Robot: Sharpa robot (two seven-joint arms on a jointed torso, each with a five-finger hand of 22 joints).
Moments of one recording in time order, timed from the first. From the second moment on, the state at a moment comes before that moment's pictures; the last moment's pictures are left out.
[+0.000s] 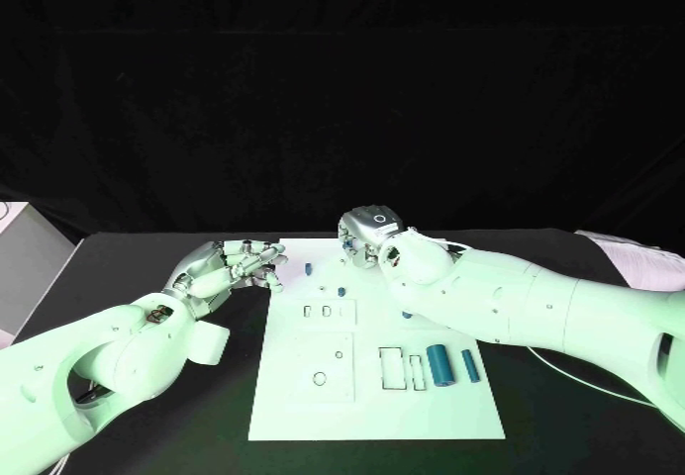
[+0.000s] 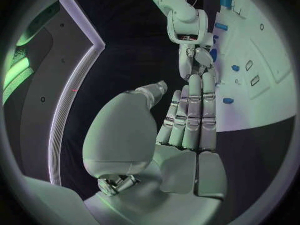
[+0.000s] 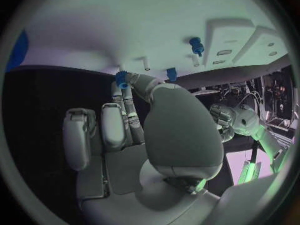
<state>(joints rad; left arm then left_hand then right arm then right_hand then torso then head) 1.01 -0.96 0.27 1.68 -0.23 -0.25 0.26 1.36 -0.17 0.52 0.17 0.05 0.90 0.19 0.22 0.20 1.12 0.14 0.07 0.07 1.11 0.07 0.53 0.57 0.17 1.00 0.16 0.64 0.34 1.35 -0.41 -0.12 1.08 -1.75 -0.50 -0.29 1.38 -0.23 0.61 0.04 0.21 1.04 0.14 0.25 0.36 1.18 0.10 0.09 0.14 1.46 0.00 1.30 1.07 0.05 1.46 0.10 1.47 1.31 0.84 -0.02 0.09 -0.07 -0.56</state>
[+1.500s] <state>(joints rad) 1.01 -0.96 0.27 1.67 -0.23 -0.25 0.26 1.36 -0.17 0.52 0.17 0.05 0.90 0.19 0.22 0.20 1.12 0.14 0.07 0.07 1.11 0.07 0.53 0.57 0.17 0.99 0.16 0.65 0.35 1.35 -0.50 -0.13 1.18 -1.71 -0.50 -0.27 1.55 -0.23 0.25 0.28 0.13 0.92 0.16 0.13 0.38 0.92 0.13 0.08 0.07 1.43 0.04 1.19 0.82 0.07 1.37 0.14 1.26 1.18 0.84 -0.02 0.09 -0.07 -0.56</state>
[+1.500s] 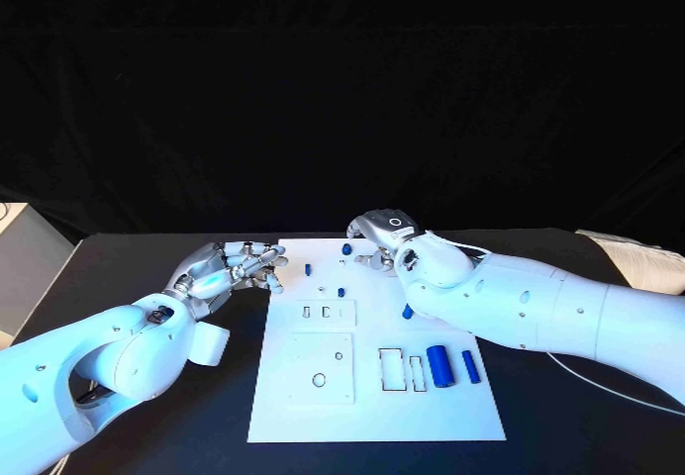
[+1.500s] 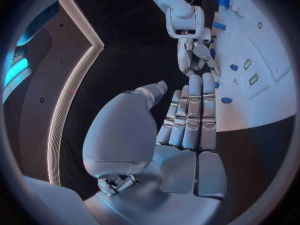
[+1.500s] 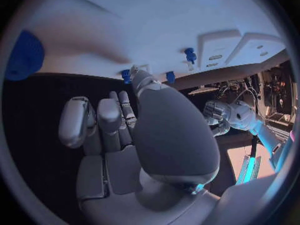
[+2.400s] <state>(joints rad) 1.01 -0.96 0.27 1.64 -0.23 -0.24 0.26 1.36 -0.17 0.53 0.17 0.05 0.90 0.19 0.22 0.20 1.12 0.14 0.07 0.07 1.11 0.07 0.53 0.57 0.17 0.99 0.16 0.65 0.35 1.40 -0.81 -0.10 1.35 -1.35 -0.41 -0.26 1.46 -0.24 0.23 0.29 0.23 0.93 0.16 0.10 0.43 1.47 0.07 1.55 1.31 1.46 0.00 1.53 1.31 0.01 1.47 0.10 1.57 1.31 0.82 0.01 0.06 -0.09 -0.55</state>
